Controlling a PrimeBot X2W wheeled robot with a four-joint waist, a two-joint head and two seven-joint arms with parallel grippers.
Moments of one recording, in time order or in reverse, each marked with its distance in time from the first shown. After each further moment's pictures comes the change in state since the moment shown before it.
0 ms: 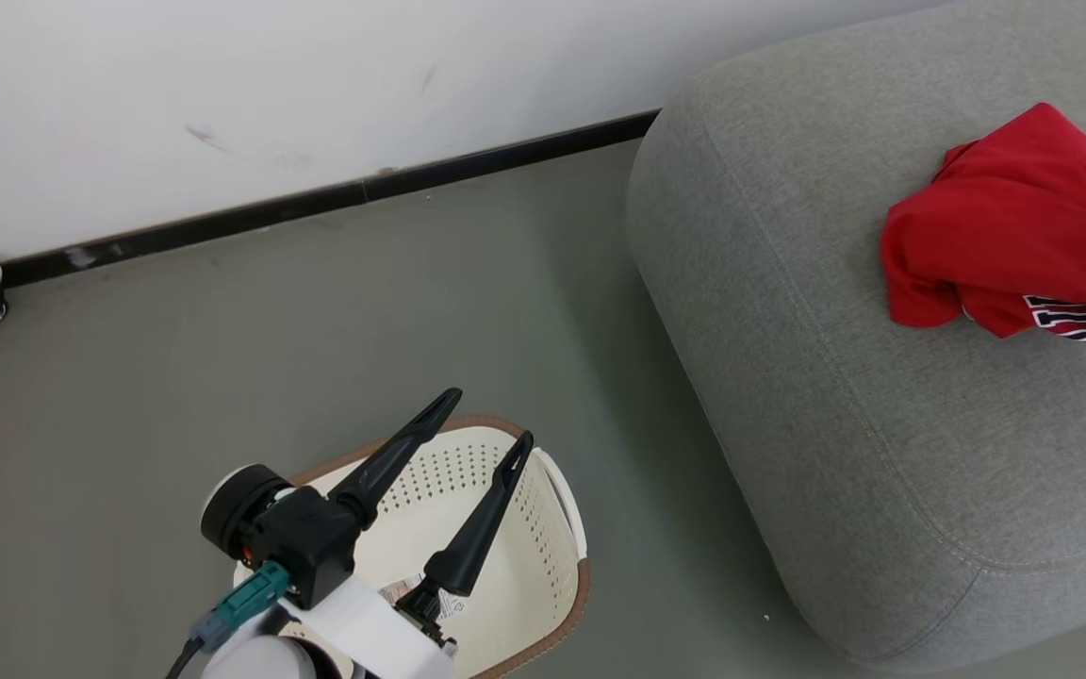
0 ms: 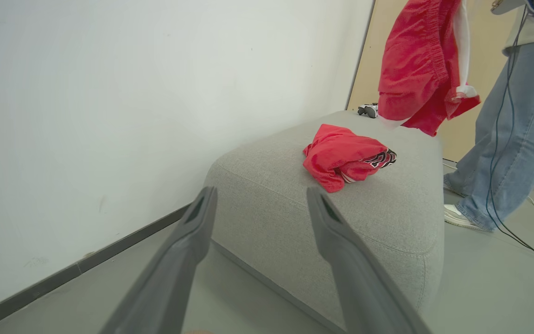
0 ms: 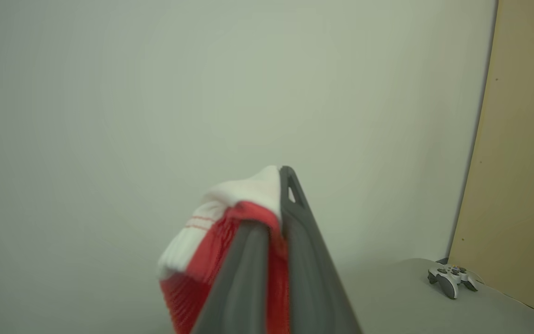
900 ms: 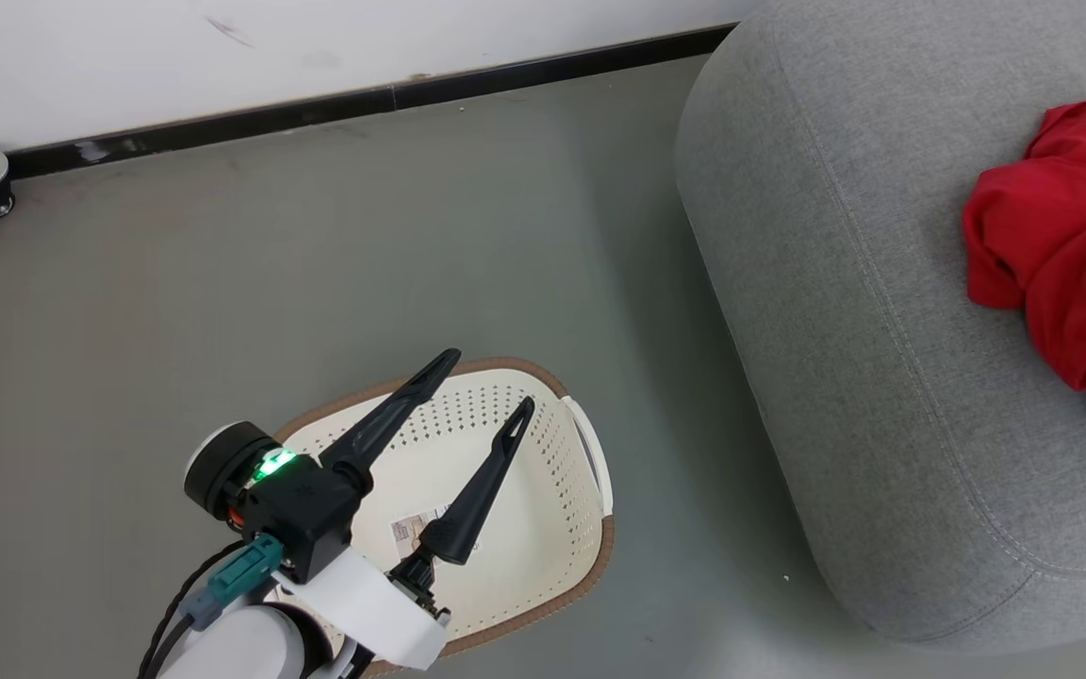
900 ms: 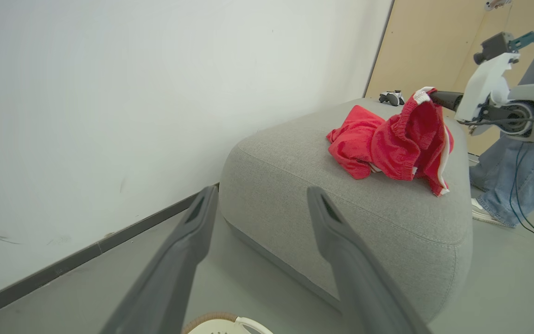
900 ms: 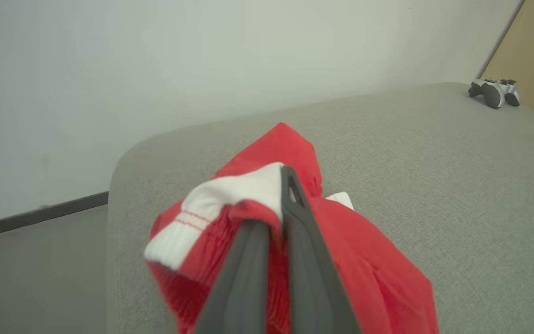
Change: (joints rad) left arm -0.060 0.028 0.003 -0.058 0.028 0.006 0.048; right arm 0.158 0.175 -0.067 0.389 -0.142 0.000 -0.098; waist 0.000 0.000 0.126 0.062
